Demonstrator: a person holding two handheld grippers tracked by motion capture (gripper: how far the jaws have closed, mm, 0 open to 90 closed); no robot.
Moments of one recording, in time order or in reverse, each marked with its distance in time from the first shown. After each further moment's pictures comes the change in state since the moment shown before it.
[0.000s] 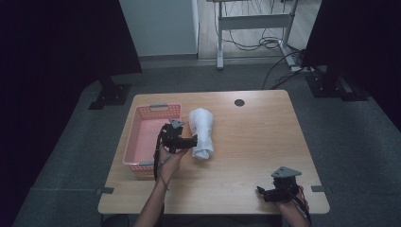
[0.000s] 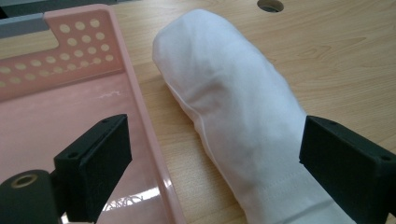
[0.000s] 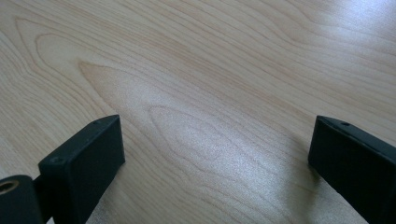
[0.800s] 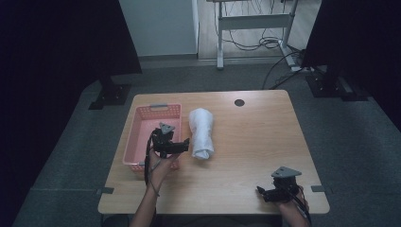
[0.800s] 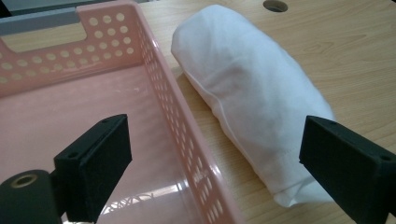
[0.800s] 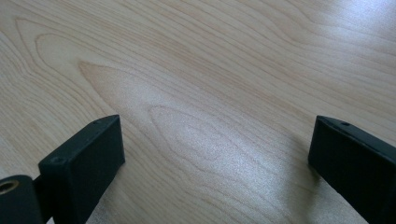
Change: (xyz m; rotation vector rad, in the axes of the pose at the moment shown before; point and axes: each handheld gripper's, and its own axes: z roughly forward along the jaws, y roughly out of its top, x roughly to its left) left arm 0.020 -0.018 -0.021 -0.024 0.000 -0.003; right arm 0.000 0.000 0.000 -0.001 0.000 -0.001
